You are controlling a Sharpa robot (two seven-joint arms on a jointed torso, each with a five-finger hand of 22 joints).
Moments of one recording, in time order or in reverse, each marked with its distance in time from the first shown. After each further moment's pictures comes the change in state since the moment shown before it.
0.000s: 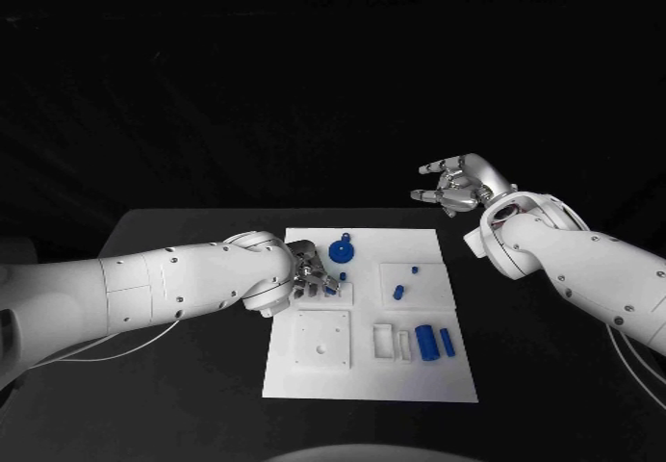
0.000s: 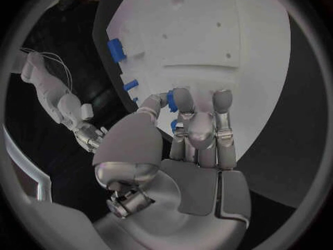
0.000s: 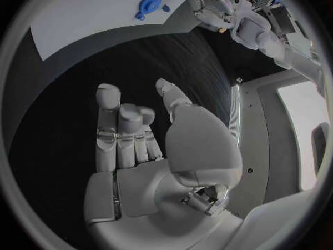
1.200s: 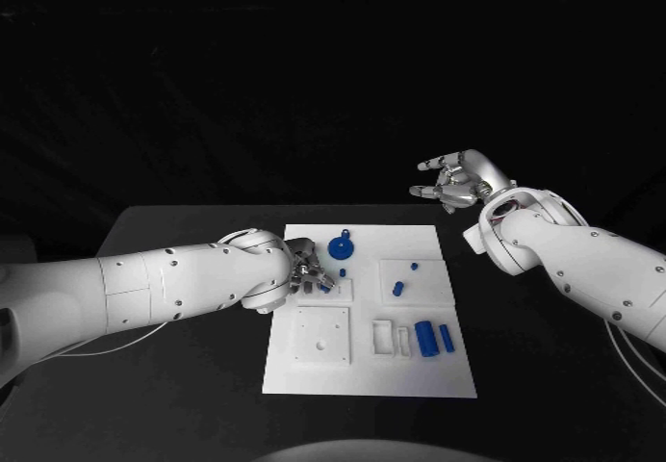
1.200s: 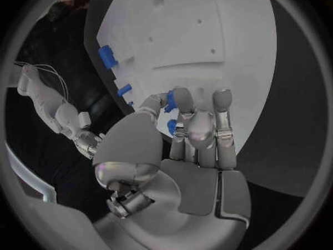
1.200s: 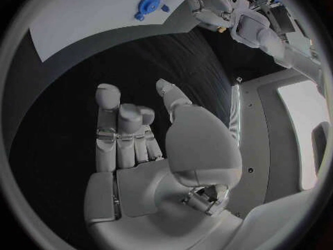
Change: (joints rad) left arm -0.008 -0.003 0.000 0.002 -0.092 0.007 -0.023; left_hand 0.001 0.001 -0.003 -0.003 0.002 0.000 0.000 0.001 0.029 0.001 0.006 -0.005 0.000 0.001 0.002 -0.004 0.003 0.000 0.025 0.003 -0.074 0.081; right arm 0.000 0.003 0.000 -0.004 0.004 0.004 0.000; right_hand -0.004 0.004 -0.006 0.006 0.015 0.010 0.004 0.000 0.001 0.000 0.000 0.000 0.000 0.000 0.000 0.000 0.000 -0.006 0.000 0.000 0.000 0.000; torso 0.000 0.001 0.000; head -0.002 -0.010
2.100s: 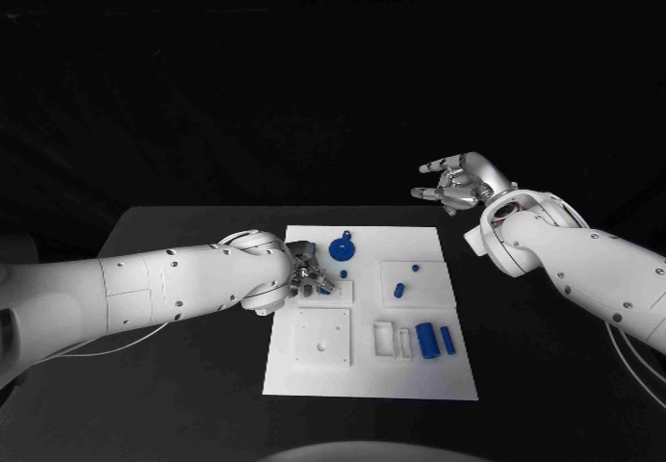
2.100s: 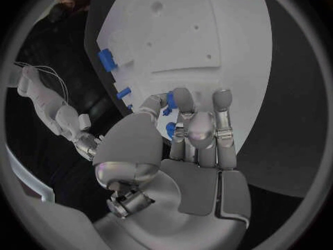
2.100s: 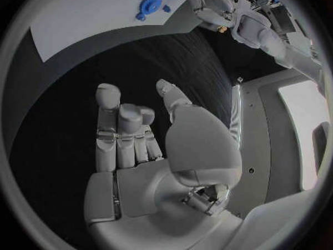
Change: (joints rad) left arm 0.000 -0.003 0.001 0.000 0.000 0.031 -0.007; left_hand 0.000 0.000 -0.001 -0.001 0.000 0.000 0.000 -0.001 0.066 -0.001 0.001 0.000 0.001 -0.001 0.002 -0.004 -0.006 0.000 0.014 0.004 -0.039 0.041; right arm 0.000 0.005 0.000 -0.010 0.000 0.003 -0.002; right_hand -0.004 0.004 -0.006 0.000 0.000 0.003 -0.003 0.000 0.001 0.000 0.000 0.000 -0.003 0.000 0.000 0.000 0.000 0.008 0.000 0.000 -0.004 0.000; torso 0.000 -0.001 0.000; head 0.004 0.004
